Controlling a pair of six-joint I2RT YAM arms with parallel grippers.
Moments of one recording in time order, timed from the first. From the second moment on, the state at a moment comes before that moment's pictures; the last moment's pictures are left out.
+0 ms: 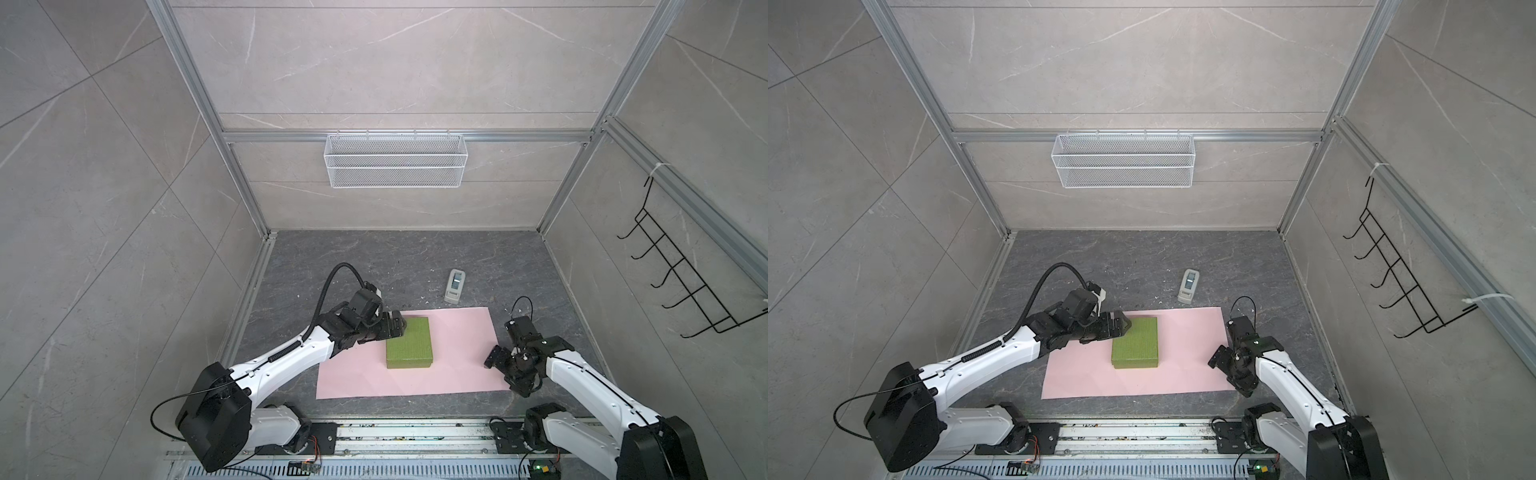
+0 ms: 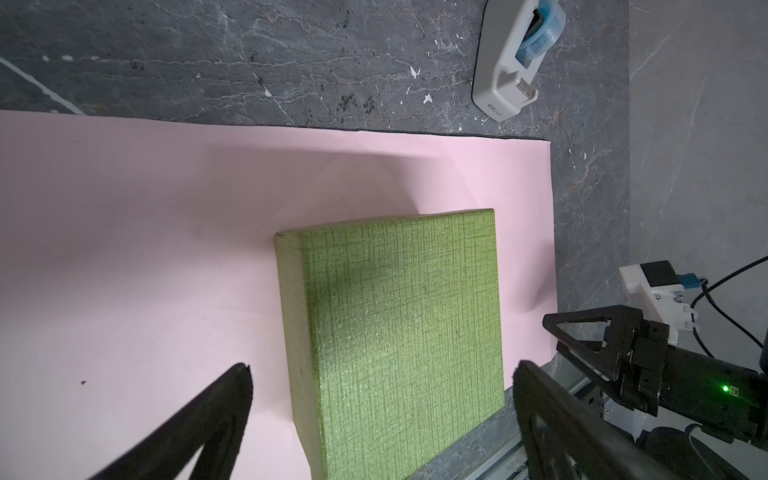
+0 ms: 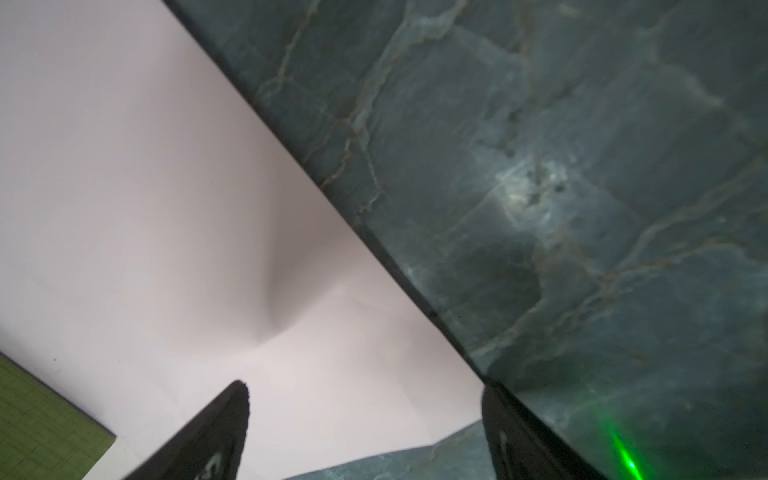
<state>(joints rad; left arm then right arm) -0.73 1.29 0.83 -0.40 0.15 -0.78 0.21 1.05 0.49 -0.87 -0.12 0.89</state>
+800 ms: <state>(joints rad) -0.73 1.30 0.85 -0.41 0.16 -0.77 0.22 0.90 0.43 -0.59 -0.30 0.77</state>
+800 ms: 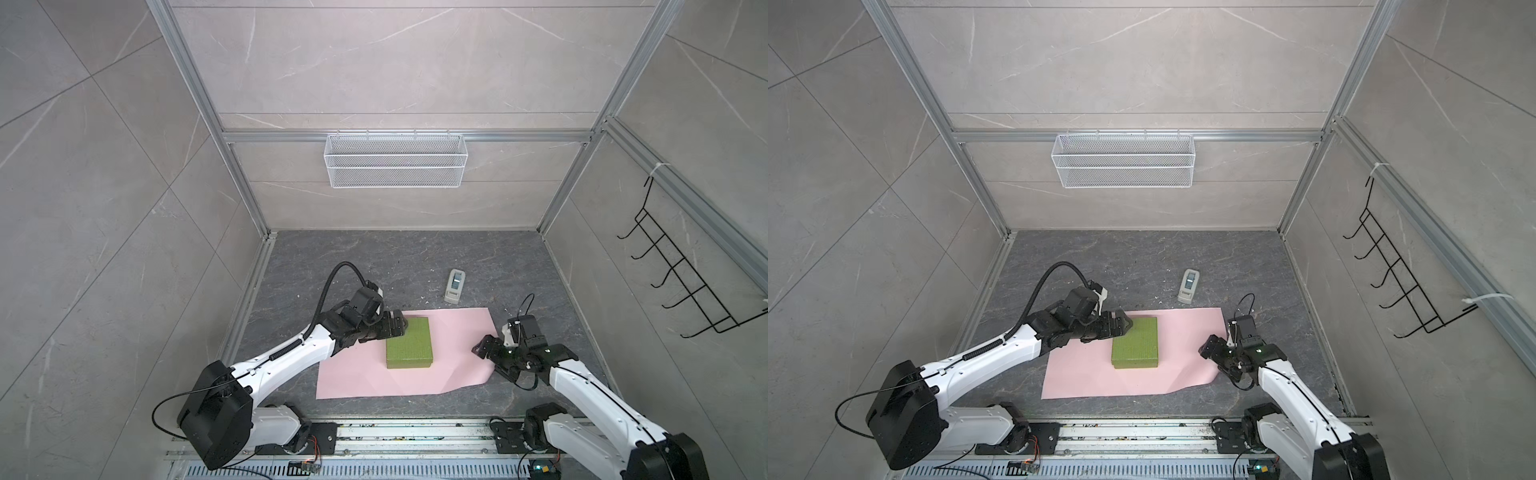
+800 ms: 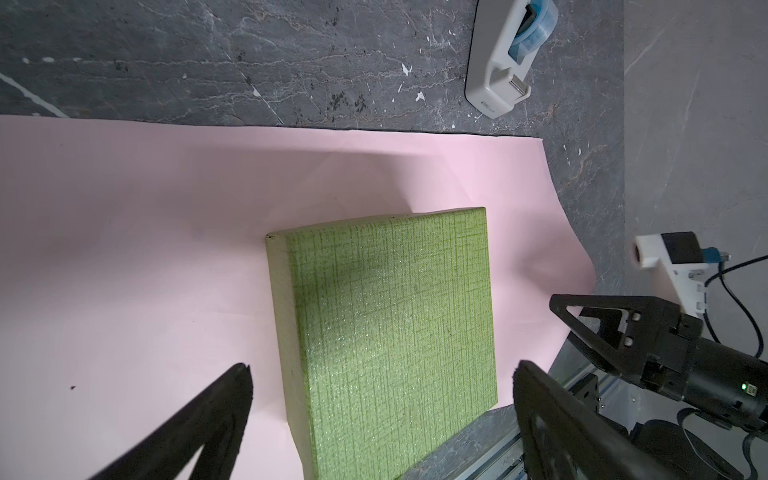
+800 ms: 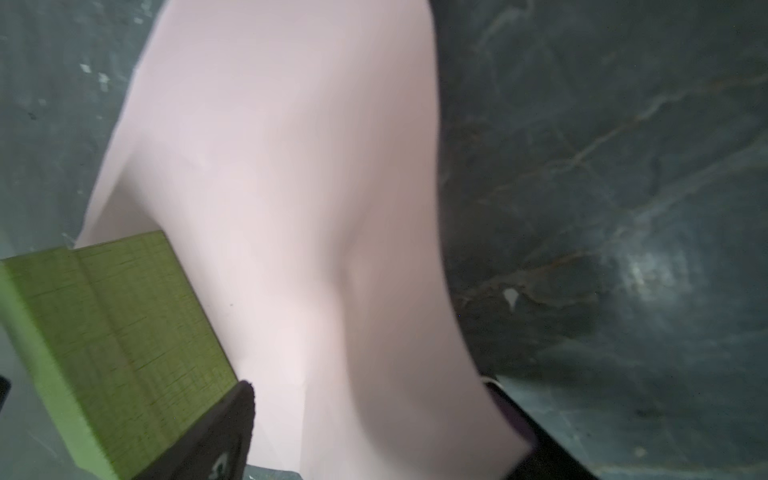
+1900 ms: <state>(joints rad) -0.73 1.30 0.93 -0.45 0.16 -0.73 0.22 0.93 0.46 -0.35 -0.49 0.49</state>
